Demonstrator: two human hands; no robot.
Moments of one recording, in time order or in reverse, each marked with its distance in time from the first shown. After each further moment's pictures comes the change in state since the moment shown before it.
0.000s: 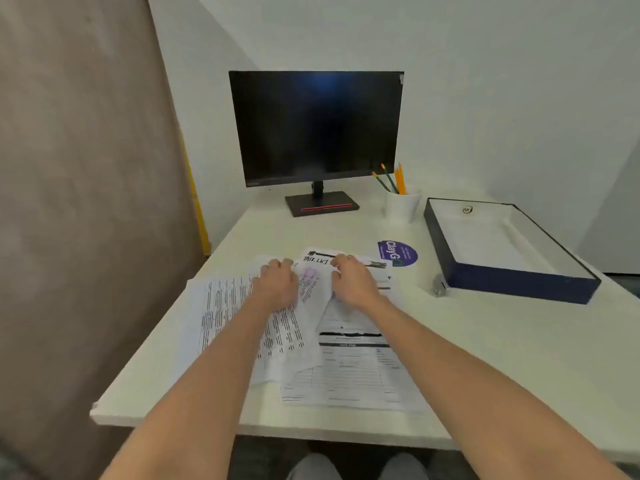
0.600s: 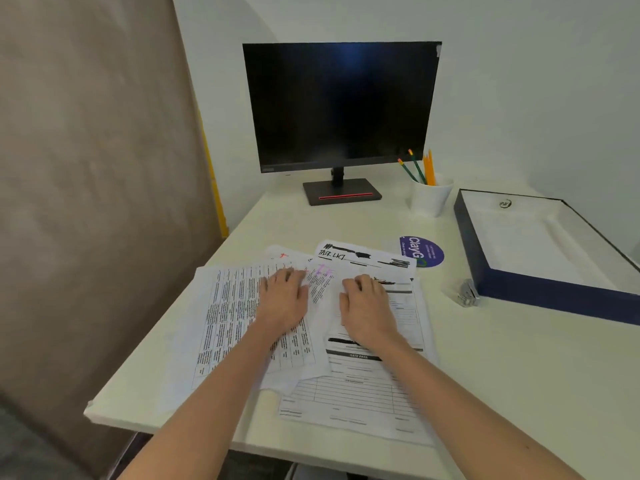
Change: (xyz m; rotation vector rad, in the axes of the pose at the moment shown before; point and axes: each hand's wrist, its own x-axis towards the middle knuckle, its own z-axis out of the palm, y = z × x) left_hand -0.003 -0.021 0.044 -0.083 0.205 0.070; right_hand -0.016 0.030 0.045 -0.194 0.033 -0.127
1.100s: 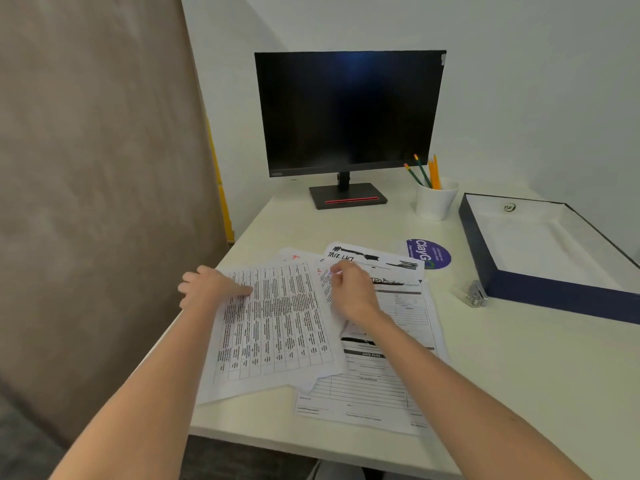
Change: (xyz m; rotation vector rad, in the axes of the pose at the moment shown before) left_hand 0.011 -0.078 -0.095 0.044 -0.109 -0.858; right_hand 0.023 -0.055 -0.029 0.402 -0.001 0.175
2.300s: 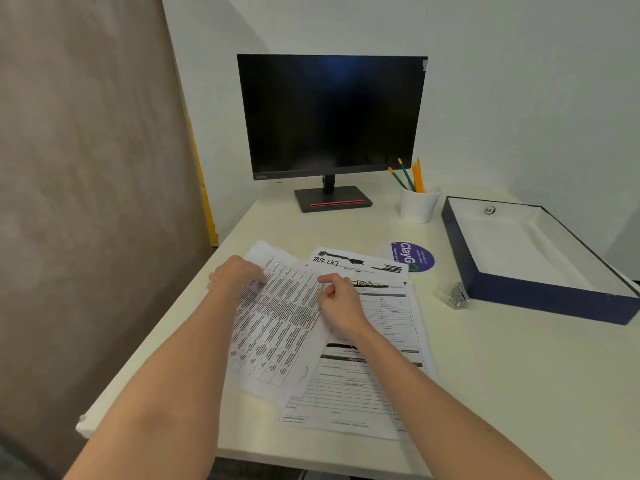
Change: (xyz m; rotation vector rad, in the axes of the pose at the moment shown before) left_hand -0.006 0.064 0.014 -0.123 -0.185 0.156; right_hand -0.005 0.018 0.009 0.312 -0.060 0.054
